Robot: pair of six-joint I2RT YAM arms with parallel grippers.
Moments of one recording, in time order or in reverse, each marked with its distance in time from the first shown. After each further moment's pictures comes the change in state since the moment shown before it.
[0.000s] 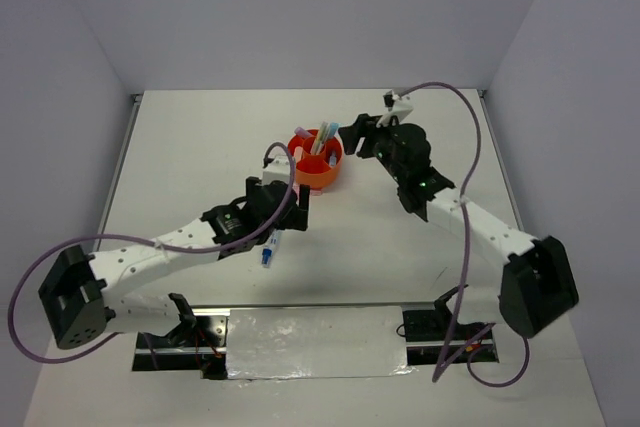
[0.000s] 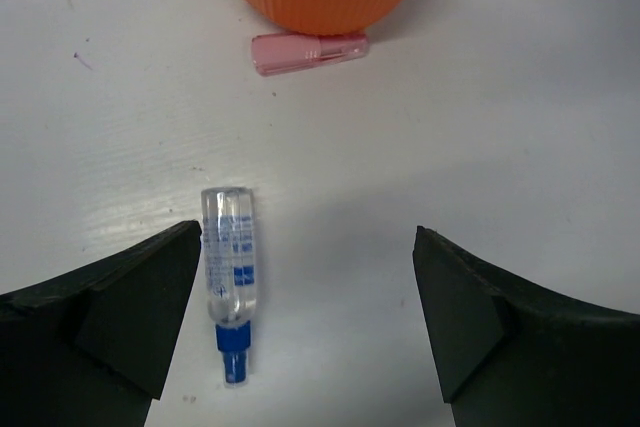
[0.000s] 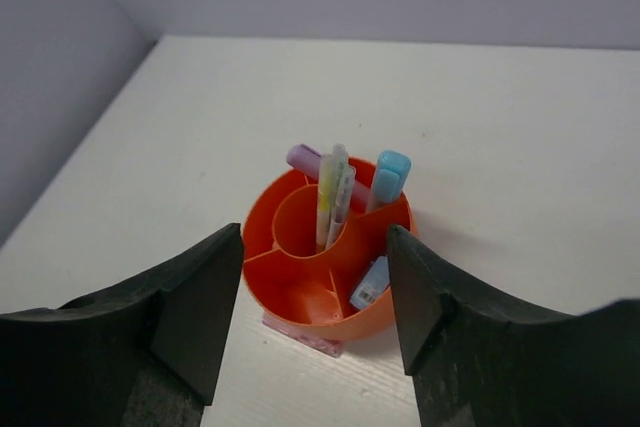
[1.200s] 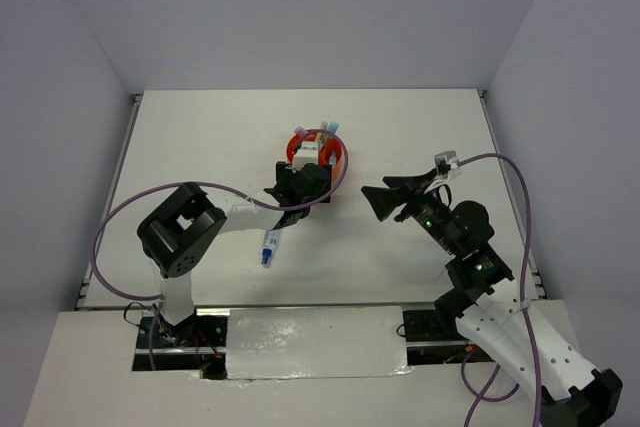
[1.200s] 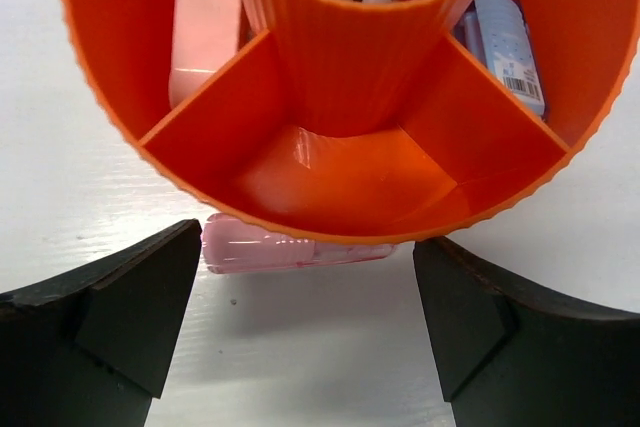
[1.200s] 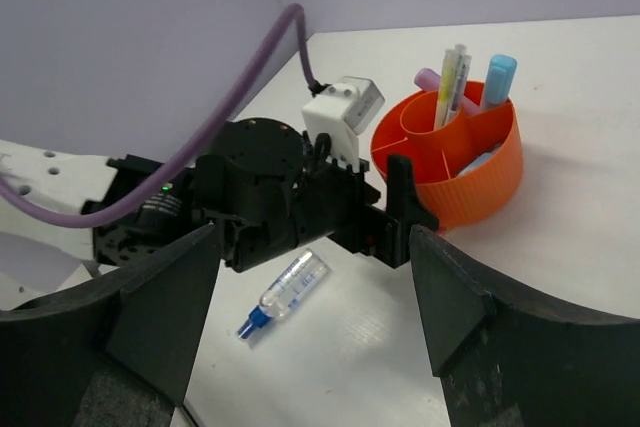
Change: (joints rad) left arm 0.148 0.651 0.155 0.536 -0.080 0.084; right arm -0.006 -0.827 -0.438 -0.185 -0.198 0.164
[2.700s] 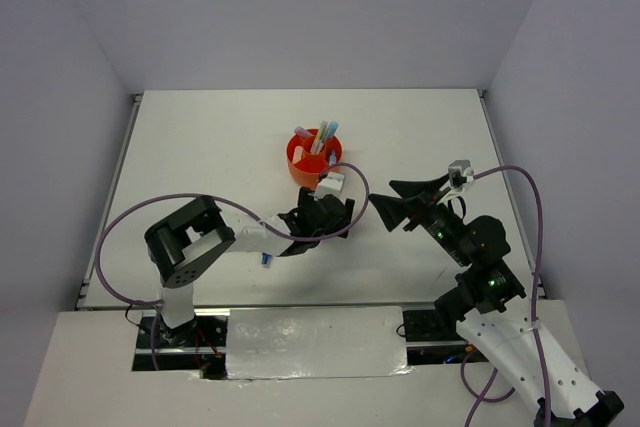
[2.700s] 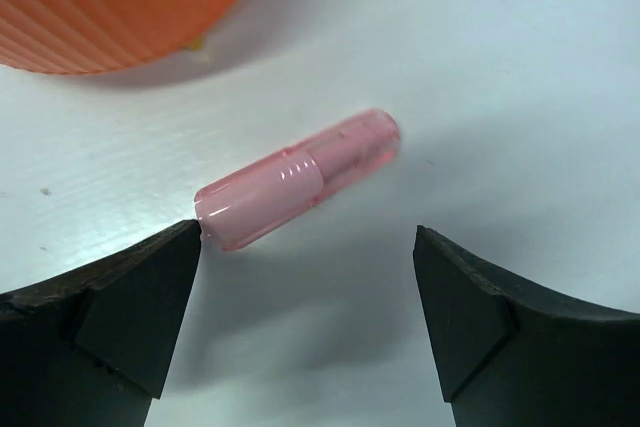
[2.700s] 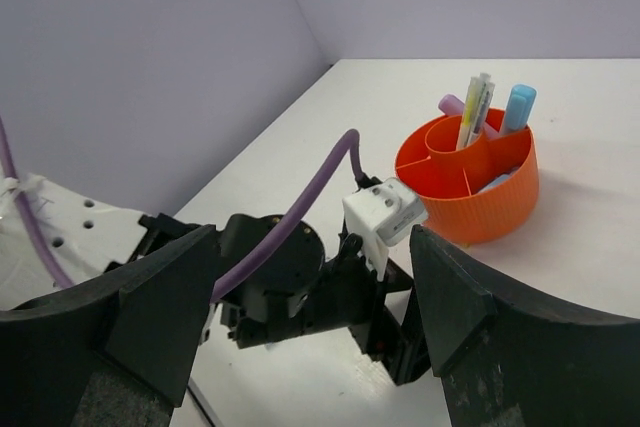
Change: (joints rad) left arm -0.166 0.006 -0.090 0.076 0.091 -0.006; right arm 0.000 -0.139 0.000 -0.058 -0.035 -0.005
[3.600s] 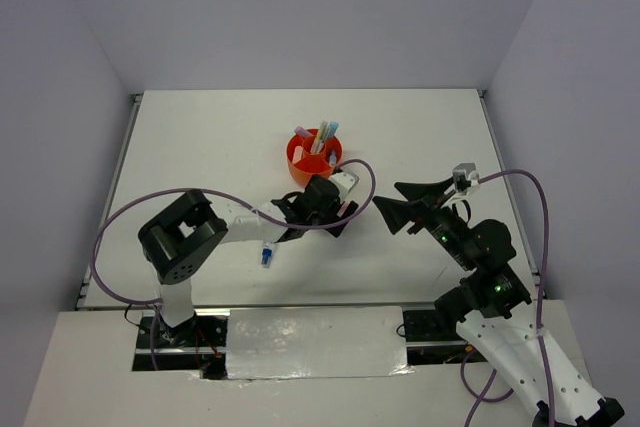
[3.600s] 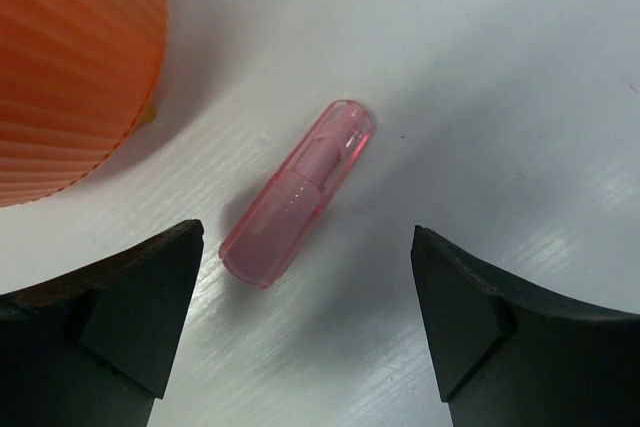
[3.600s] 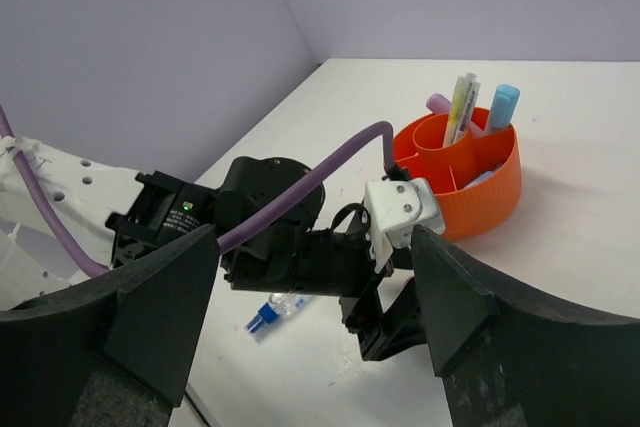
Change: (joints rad) left arm 0.065 -0.027 0.061 -0.090 0.280 0.370; right arm 0.000 -0.047 0.023 -0.083 0.017 -0.033
